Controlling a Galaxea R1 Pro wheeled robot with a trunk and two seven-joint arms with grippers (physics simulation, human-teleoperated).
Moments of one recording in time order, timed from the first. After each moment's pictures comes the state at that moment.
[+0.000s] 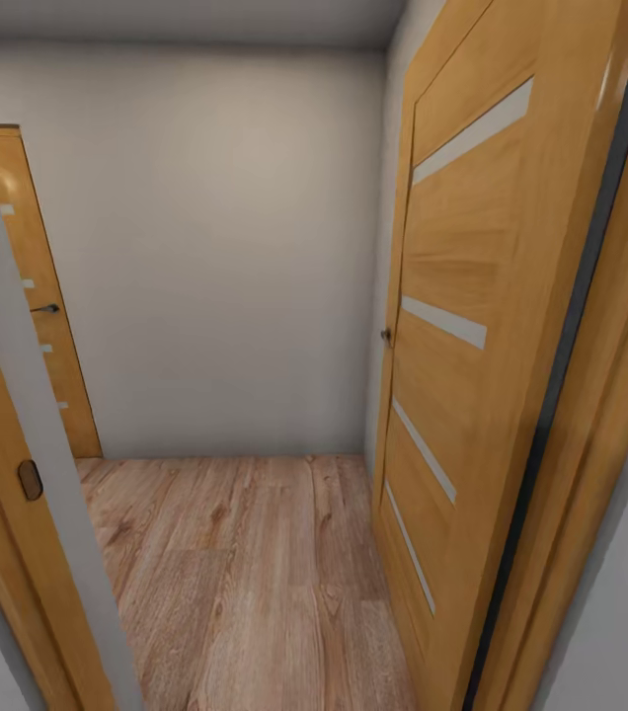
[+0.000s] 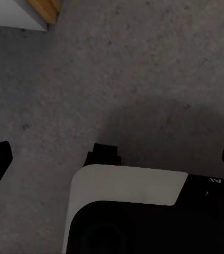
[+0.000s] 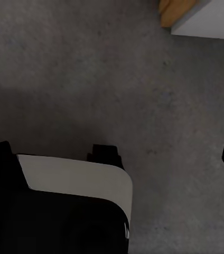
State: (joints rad) left arm -0.23 0.02 -0.07 0.00 0.22 -0.01 0.03; right arm -0.22 0.01 0.59 0.03 -0.47 -0.06 -0.04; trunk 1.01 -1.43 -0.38
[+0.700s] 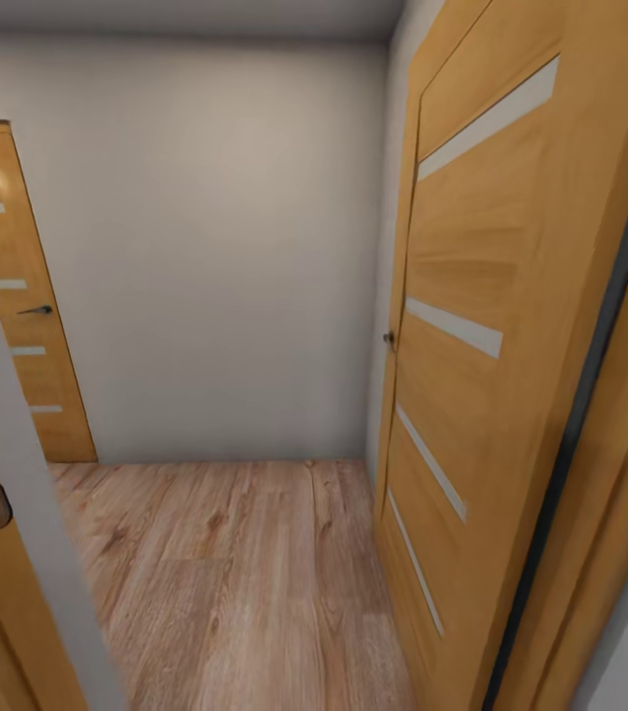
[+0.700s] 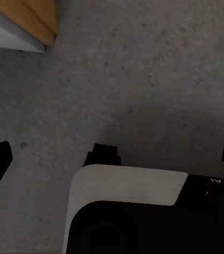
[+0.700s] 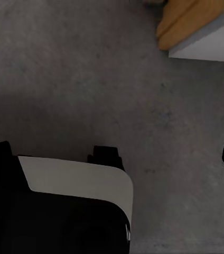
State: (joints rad) left arm -0.23 0.02 -0.07 0.00 0.22 -0.01 0.03; right arm -0.22 0.01 0.59 0.03 -0.47 -0.07 -0.04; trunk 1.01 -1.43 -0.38
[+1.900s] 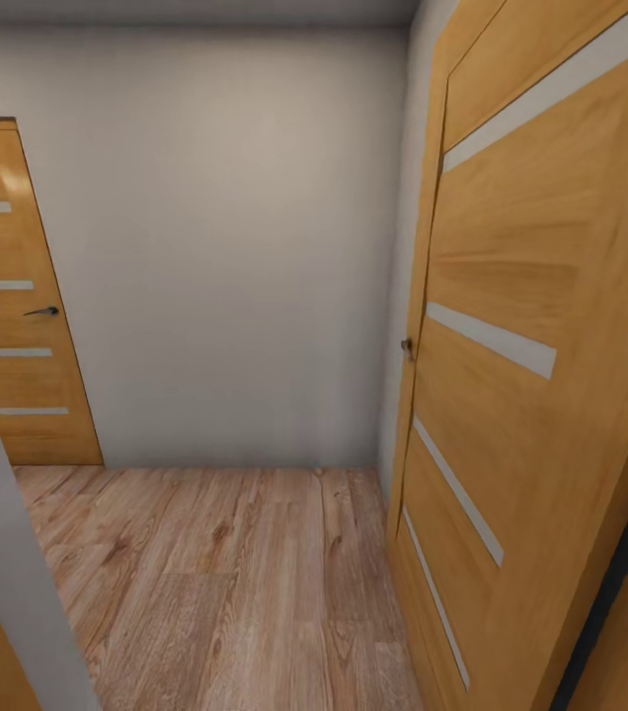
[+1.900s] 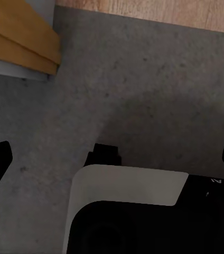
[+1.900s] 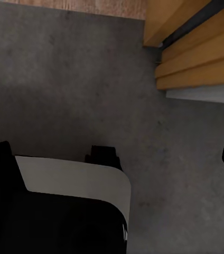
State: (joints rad) left arm -0.23 0.02 -0.07 0.00 0.22 -0.01 0.03; right arm -0.22 0.00 0.59 0.03 -0.47 -0.07 -0.04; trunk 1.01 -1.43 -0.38
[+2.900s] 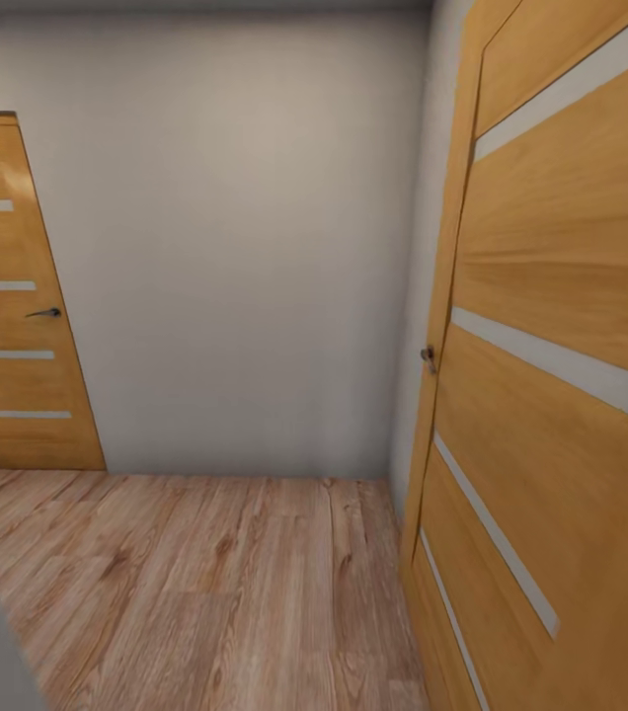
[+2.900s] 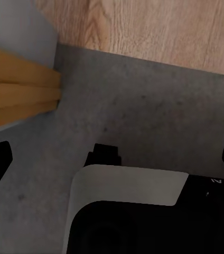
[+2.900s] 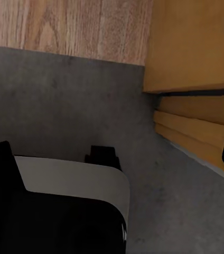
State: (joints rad) left arm -0.23 0.02 -0.07 0.00 0.22 -0.01 0.03; right arm -0.22 0.00 0.59 0.03 -0.47 -0.07 -0.04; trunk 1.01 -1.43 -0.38
